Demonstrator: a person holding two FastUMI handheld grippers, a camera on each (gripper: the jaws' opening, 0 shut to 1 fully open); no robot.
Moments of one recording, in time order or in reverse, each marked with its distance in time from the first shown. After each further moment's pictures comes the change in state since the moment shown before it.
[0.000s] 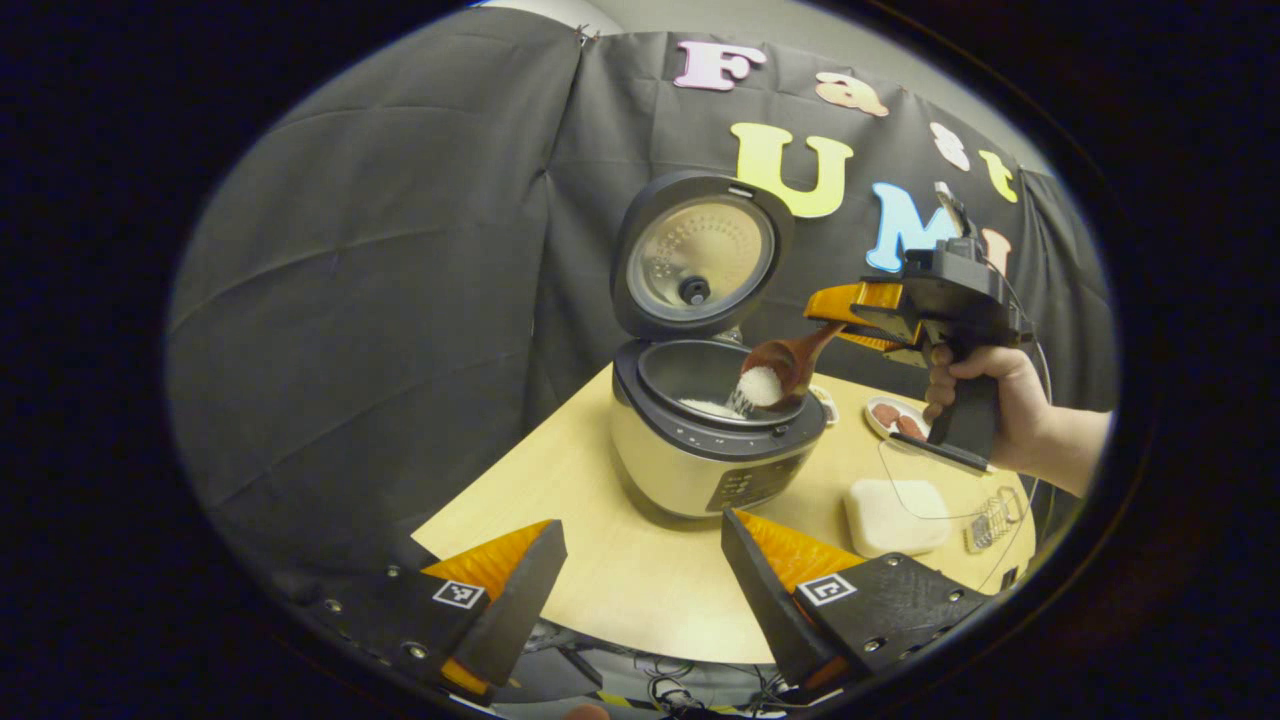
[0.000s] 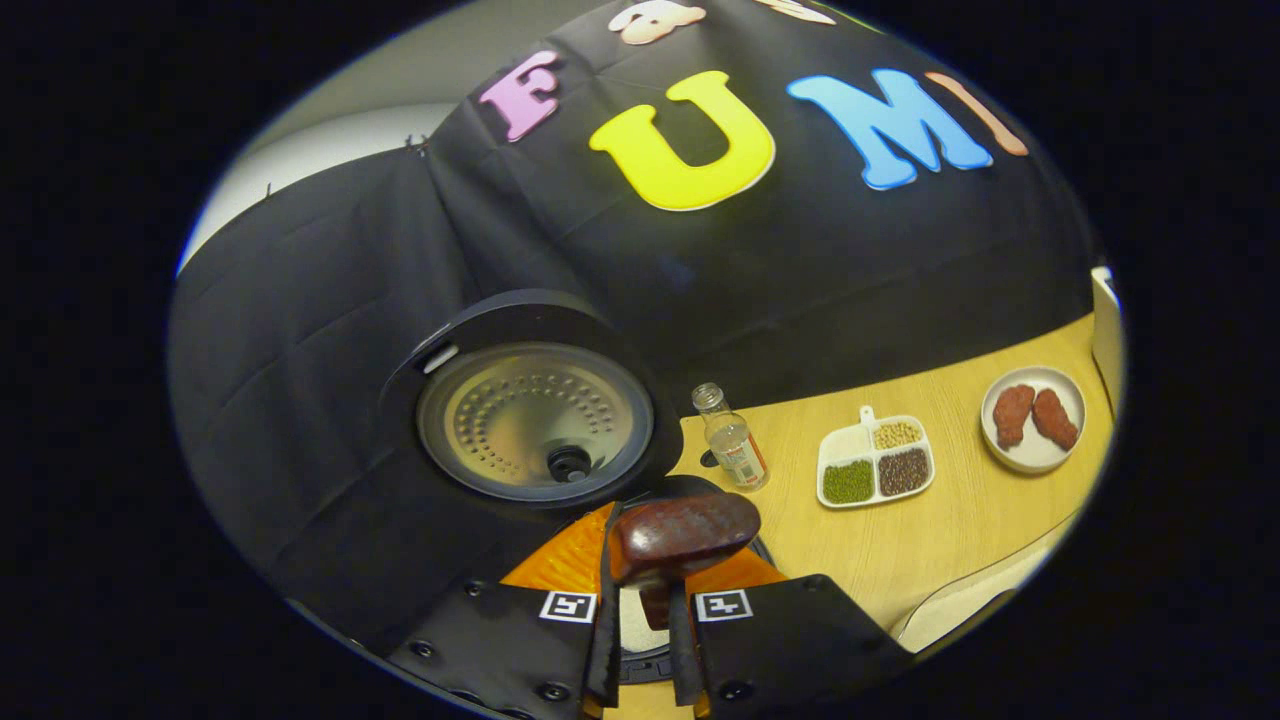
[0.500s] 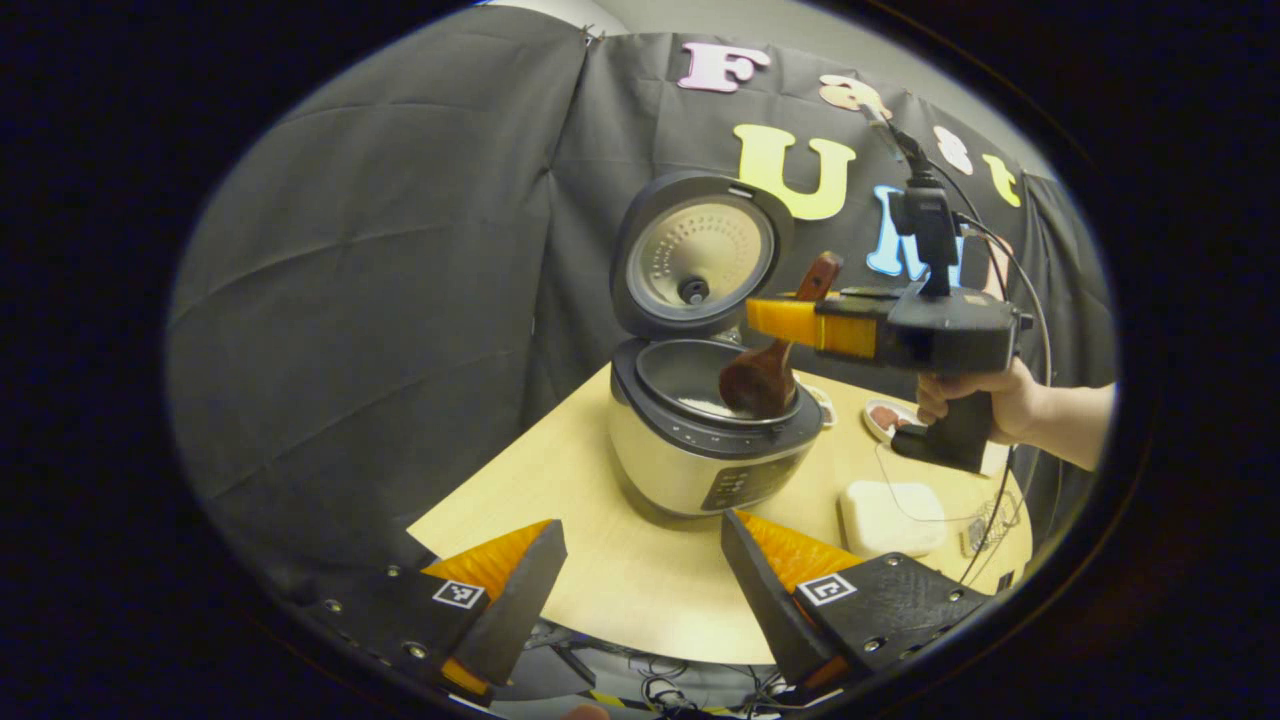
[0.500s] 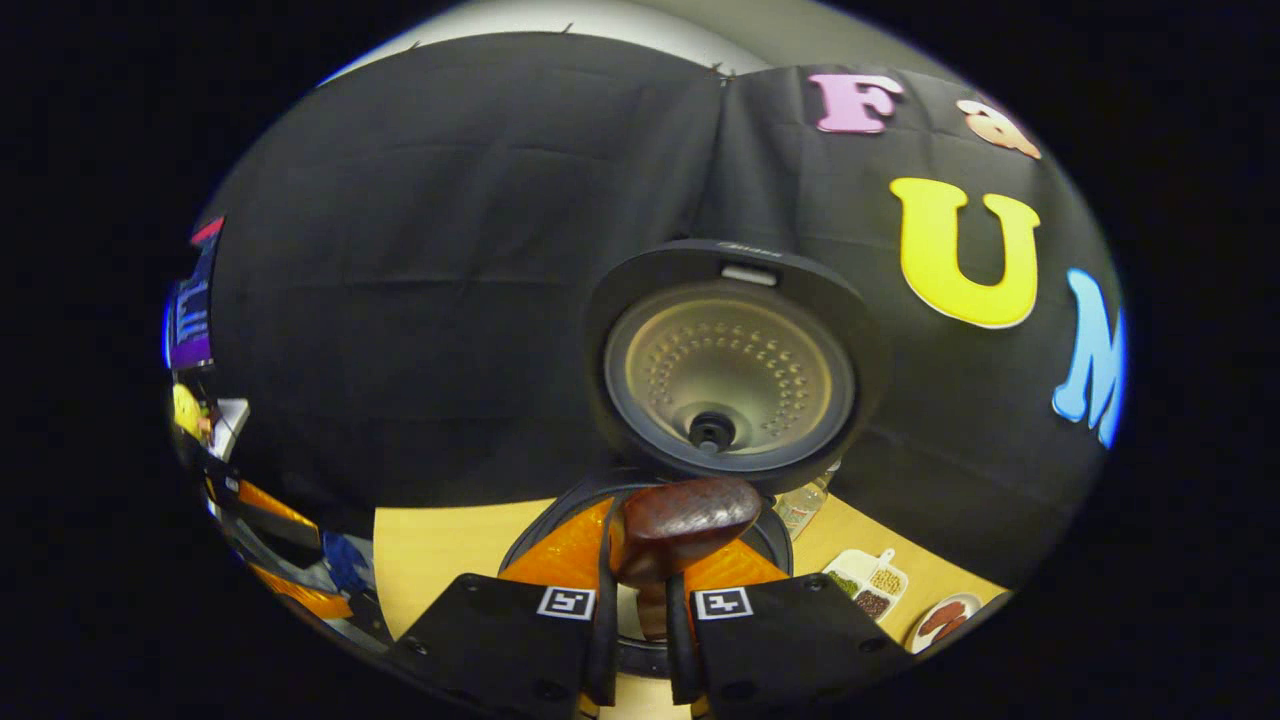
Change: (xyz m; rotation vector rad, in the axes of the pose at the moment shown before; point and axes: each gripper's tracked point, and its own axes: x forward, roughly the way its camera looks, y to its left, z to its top) left arm -0.001 -0.001 0.004 -0.016 -0.010 0.008; right arm 0.007 0.072 -0.057 -0.755 0.113 0.257
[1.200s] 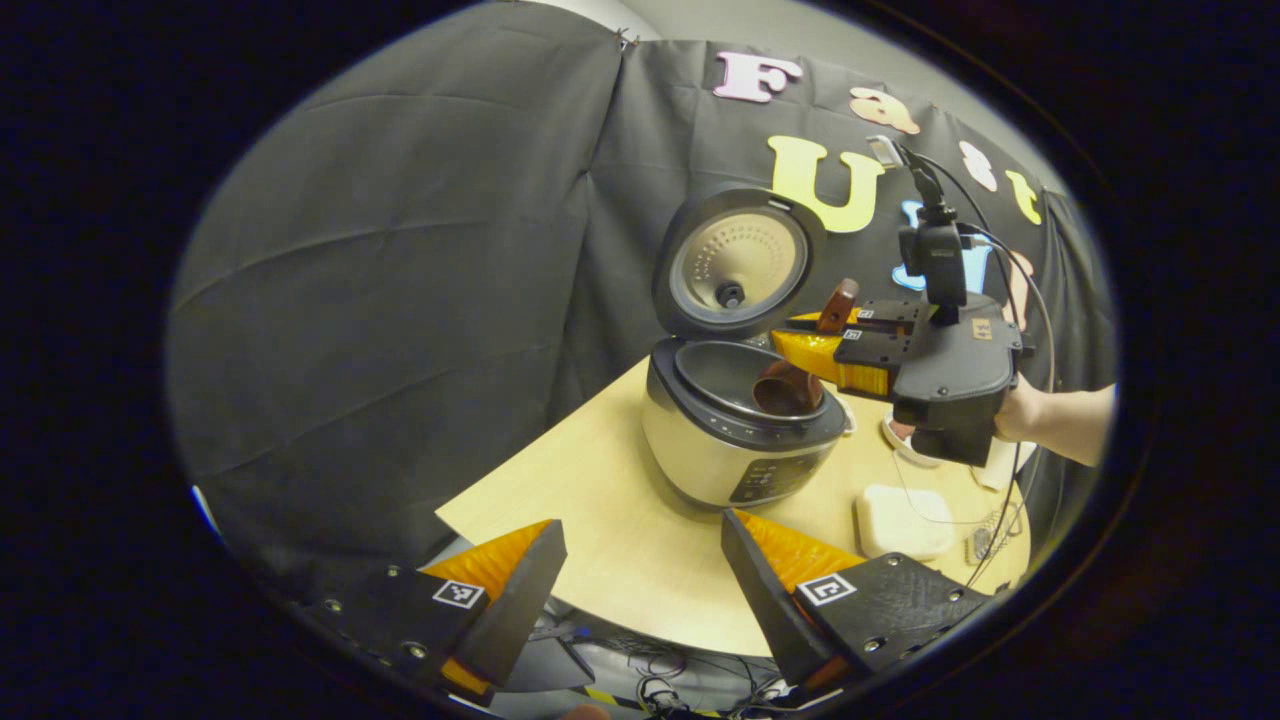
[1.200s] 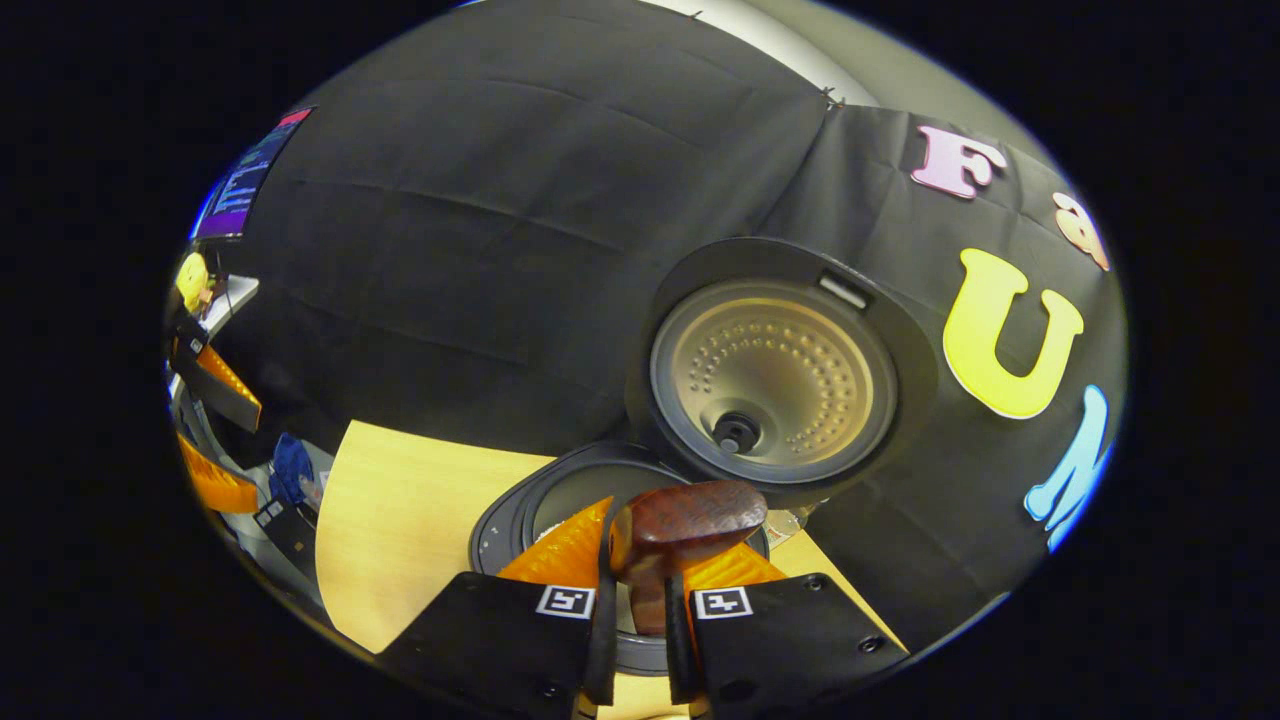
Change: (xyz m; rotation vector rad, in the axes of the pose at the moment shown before) left arm -0.013 0.020 -0.011 -0.049 -0.016 0.057; right arm -0.002 -0.003 -0.009 -0.225 0.010 -0.014
